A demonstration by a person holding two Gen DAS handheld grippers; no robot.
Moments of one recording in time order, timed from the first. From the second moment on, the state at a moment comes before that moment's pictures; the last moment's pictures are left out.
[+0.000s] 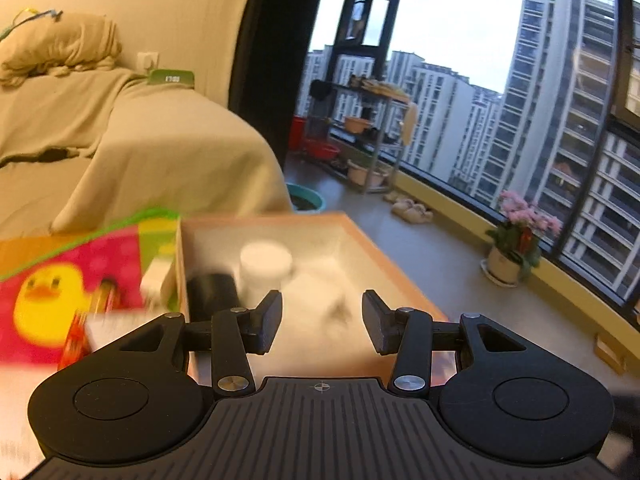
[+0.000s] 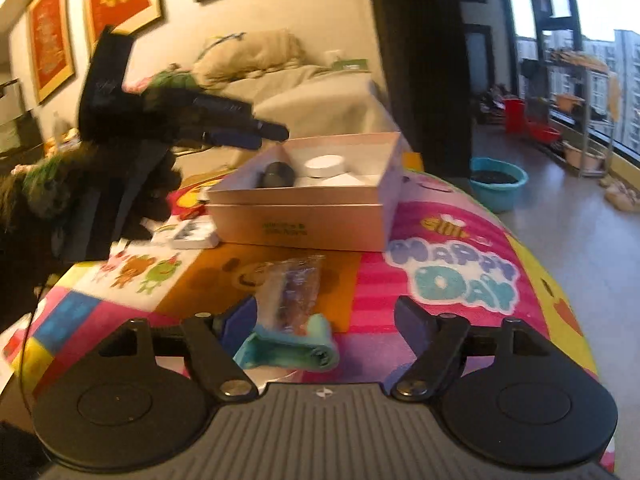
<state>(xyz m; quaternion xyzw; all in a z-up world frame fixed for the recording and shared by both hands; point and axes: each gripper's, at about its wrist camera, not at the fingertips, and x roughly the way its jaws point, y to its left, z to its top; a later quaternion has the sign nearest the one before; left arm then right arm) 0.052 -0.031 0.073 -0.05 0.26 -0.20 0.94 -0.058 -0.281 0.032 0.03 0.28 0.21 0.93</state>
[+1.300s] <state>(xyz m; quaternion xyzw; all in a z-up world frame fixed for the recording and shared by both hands) -0.030 0.024 -0.011 -0.16 0.30 -0.21 0.92 0.054 -0.205 0.144 -0.06 0.19 0.21 0.96</state>
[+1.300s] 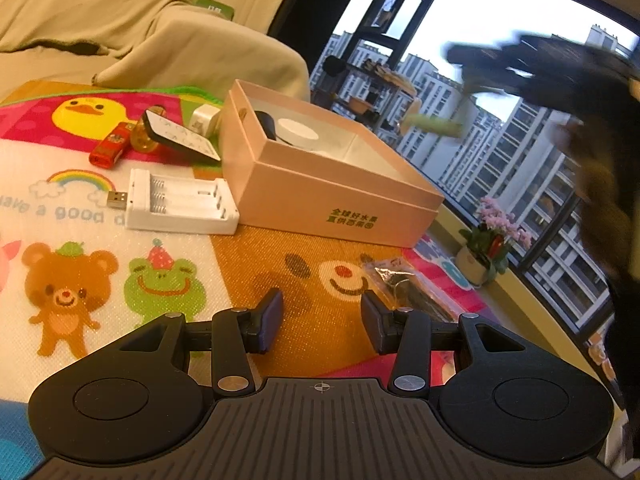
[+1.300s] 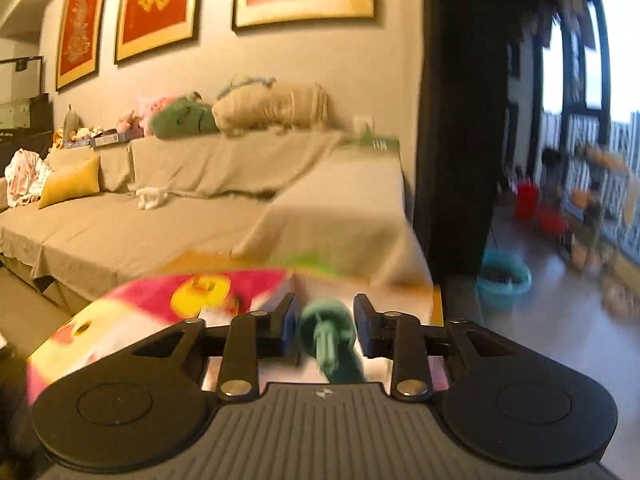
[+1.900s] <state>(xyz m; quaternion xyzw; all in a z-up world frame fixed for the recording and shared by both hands) 0.072 0.088 0.023 -0.09 0.32 -0.13 0.93 0.000 -0.217 0.013 -0.01 0.31 0.17 0.93</state>
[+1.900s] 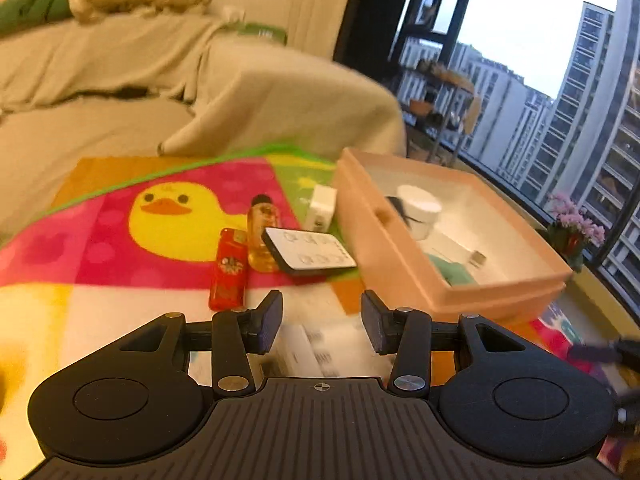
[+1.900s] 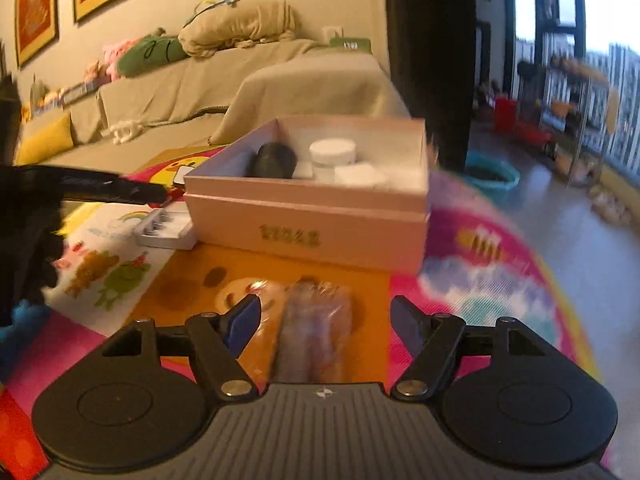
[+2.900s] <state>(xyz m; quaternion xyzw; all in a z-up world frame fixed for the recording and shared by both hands) -0.005 0.040 0.019 0.01 0.34 -0.18 0.92 0.012 -0.215 0.002 0.01 0.34 0.18 0.92</state>
